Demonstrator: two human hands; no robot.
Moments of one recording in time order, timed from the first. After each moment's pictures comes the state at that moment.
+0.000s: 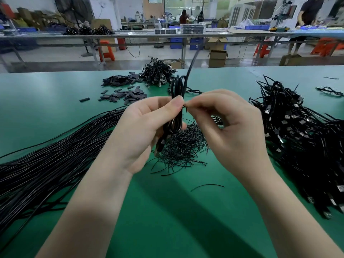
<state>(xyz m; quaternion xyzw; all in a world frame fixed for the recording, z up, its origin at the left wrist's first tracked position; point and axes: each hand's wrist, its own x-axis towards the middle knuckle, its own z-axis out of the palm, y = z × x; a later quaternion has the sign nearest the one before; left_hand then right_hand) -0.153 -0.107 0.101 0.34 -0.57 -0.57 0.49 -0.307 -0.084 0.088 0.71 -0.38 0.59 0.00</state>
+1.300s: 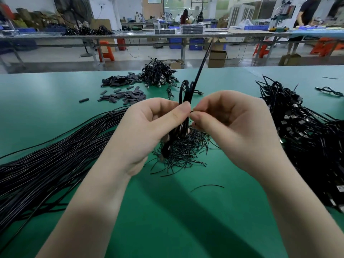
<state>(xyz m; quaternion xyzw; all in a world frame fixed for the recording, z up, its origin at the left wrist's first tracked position) -0.155 -0.105 0.100 0.35 -0.61 -0.53 0.48 -0.319 -0.078 0.099 0.69 -0.41 0.57 -0.19</state>
